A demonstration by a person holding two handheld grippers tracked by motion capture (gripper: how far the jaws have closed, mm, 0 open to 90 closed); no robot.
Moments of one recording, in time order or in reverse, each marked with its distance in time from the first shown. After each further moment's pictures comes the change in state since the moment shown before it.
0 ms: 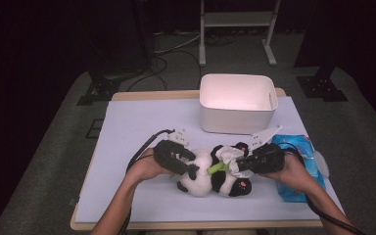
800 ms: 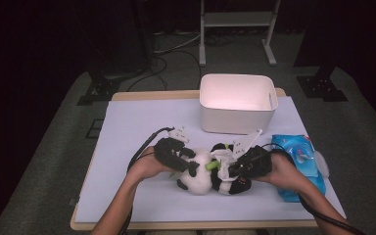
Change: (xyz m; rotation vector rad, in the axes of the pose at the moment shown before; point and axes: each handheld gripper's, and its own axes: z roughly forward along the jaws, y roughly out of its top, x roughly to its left) left arm 0.006 0.002 0.002 -0.002 0.023 -0.039; right arm 0.024 0.029 0.016 0.101 0.043 -0.141
